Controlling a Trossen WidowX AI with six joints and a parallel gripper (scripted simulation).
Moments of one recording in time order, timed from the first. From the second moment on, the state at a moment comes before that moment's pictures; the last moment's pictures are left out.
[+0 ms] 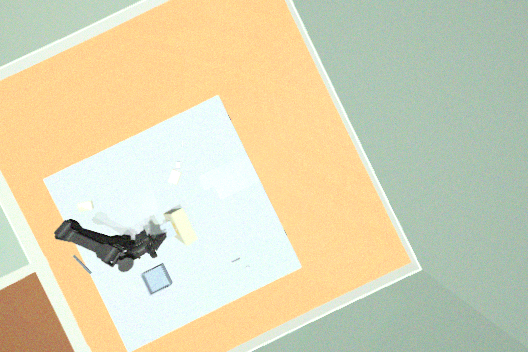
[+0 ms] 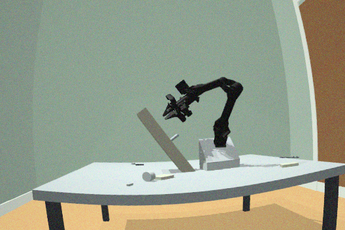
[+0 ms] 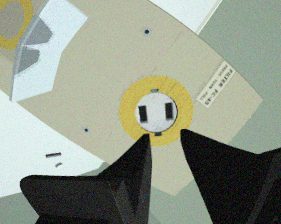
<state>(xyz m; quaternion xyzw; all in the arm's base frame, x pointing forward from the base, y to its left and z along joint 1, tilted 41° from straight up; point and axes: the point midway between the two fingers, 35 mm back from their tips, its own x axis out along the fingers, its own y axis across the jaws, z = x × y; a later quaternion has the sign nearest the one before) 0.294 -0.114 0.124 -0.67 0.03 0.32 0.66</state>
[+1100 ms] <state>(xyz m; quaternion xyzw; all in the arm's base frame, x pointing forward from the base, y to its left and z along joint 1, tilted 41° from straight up) 0.328 -0.095 0.102 -0.67 0.02 0.32 0.67</state>
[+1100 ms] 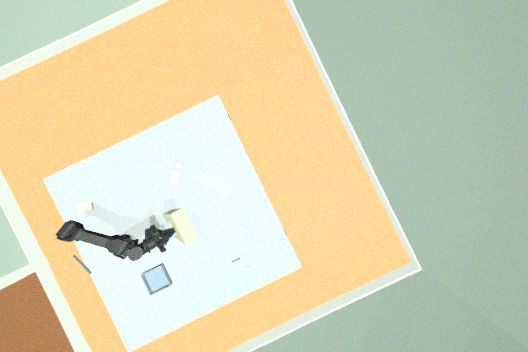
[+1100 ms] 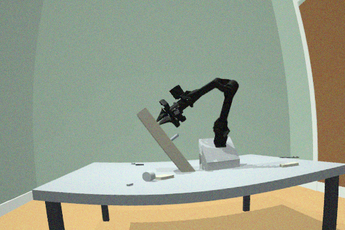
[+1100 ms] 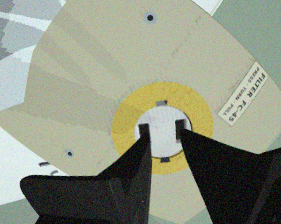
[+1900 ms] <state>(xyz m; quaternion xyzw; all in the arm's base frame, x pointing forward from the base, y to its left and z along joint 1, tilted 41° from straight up) 0.330 -0.095 0.101 -0.67 0.03 0.32 0.67</state>
